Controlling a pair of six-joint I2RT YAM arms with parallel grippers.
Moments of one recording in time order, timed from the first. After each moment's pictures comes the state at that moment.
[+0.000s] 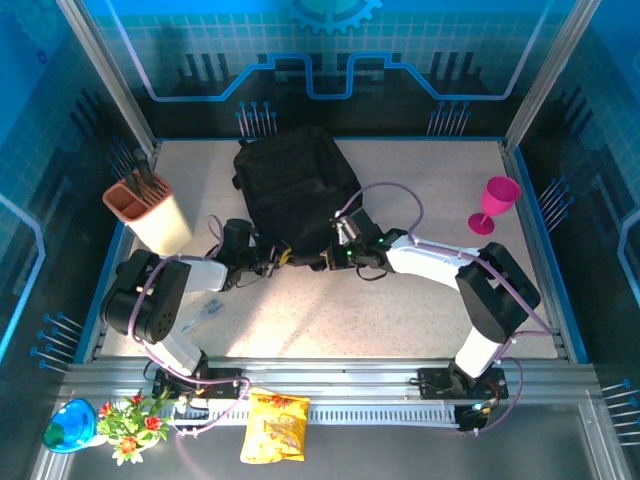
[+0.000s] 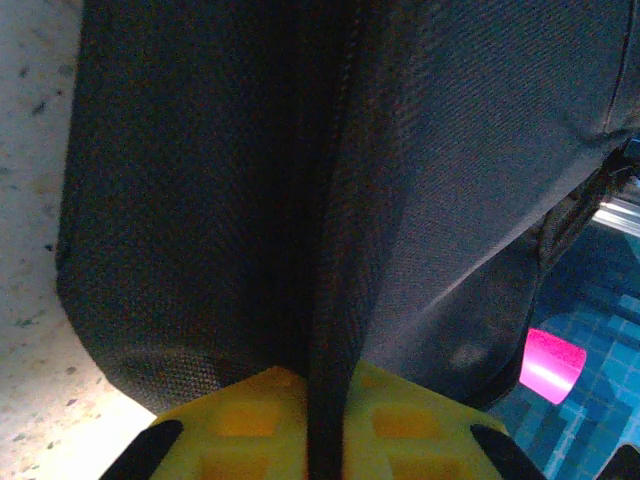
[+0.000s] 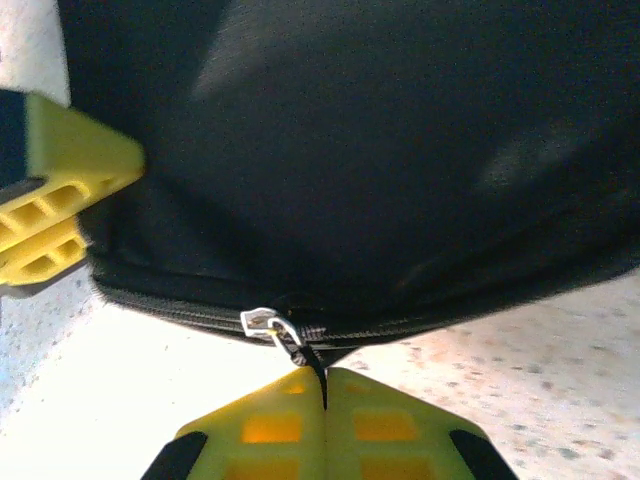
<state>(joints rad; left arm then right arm) -0.25 1.63 0.55 0.39 0.47 -1.42 0.68 1.68 1.01 -0.26 -0.13 0.55</state>
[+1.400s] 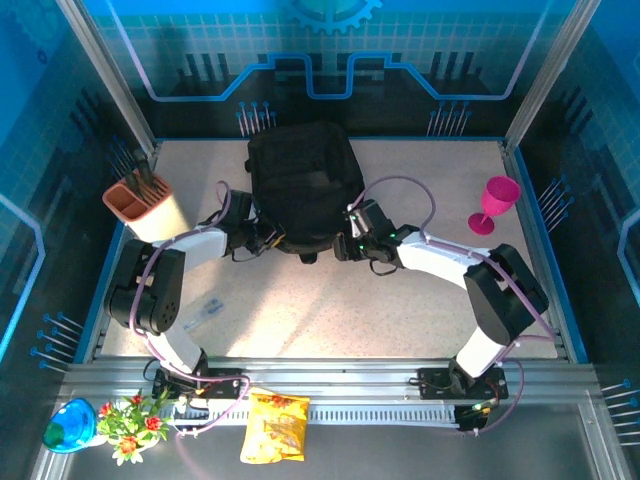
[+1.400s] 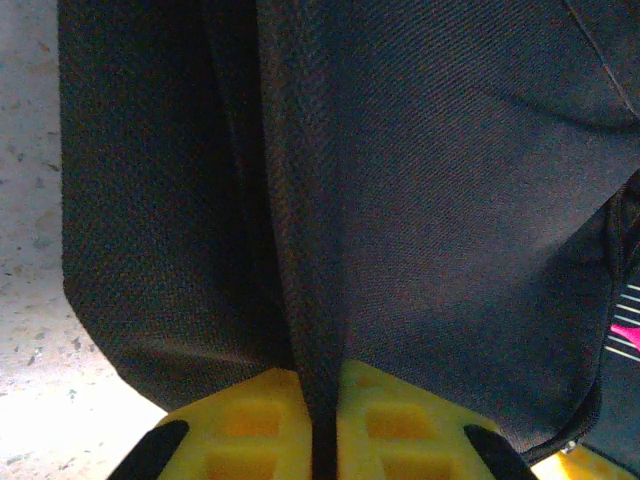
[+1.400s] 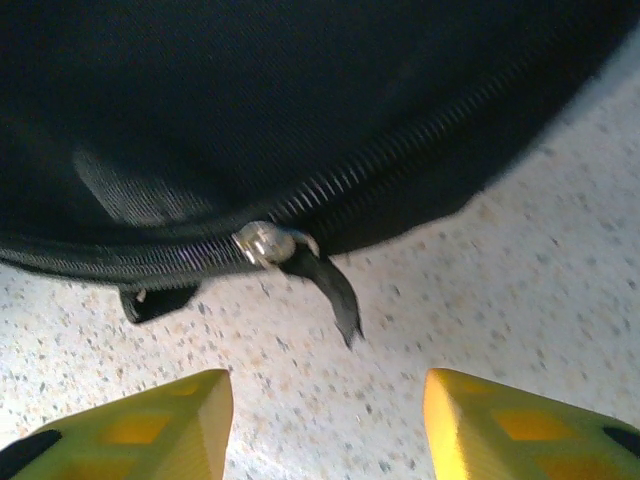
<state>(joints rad) -0.20 1.68 0.88 -0.10 0.41 -0.97 0.62 1.67 1.01 -0.26 -0.04 0.38</state>
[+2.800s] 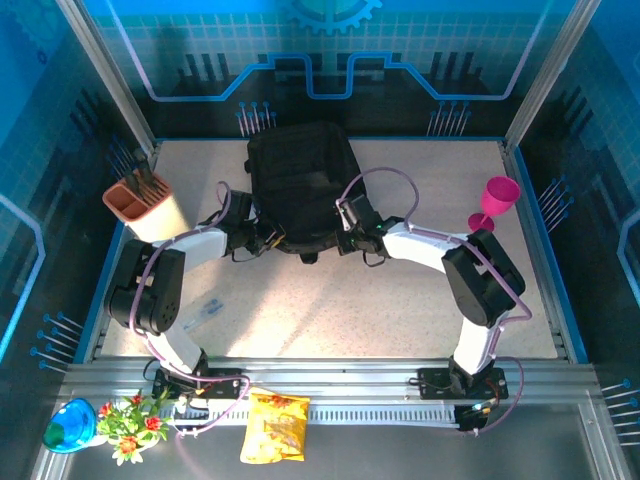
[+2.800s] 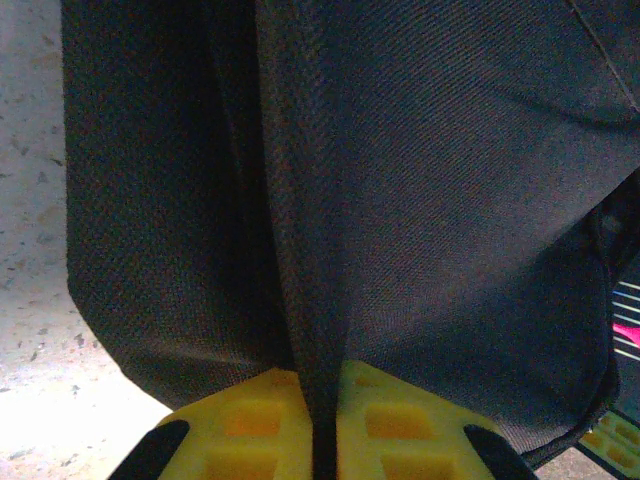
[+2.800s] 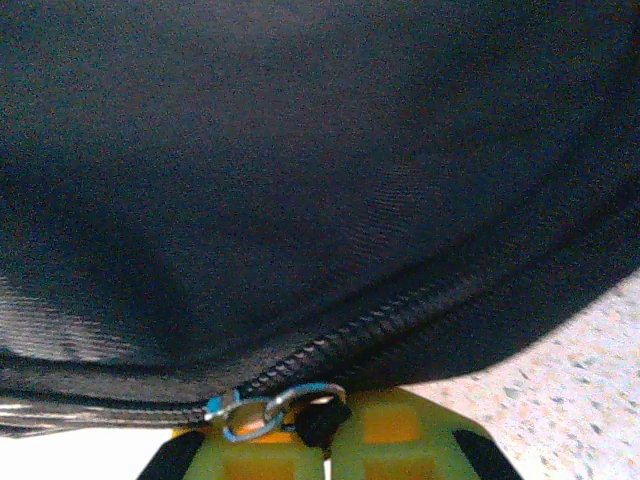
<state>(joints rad) -0.20 1.68 0.88 -0.10 0.42 -0.97 0.62 1.80 1.11 -0.24 0.09 0.25</state>
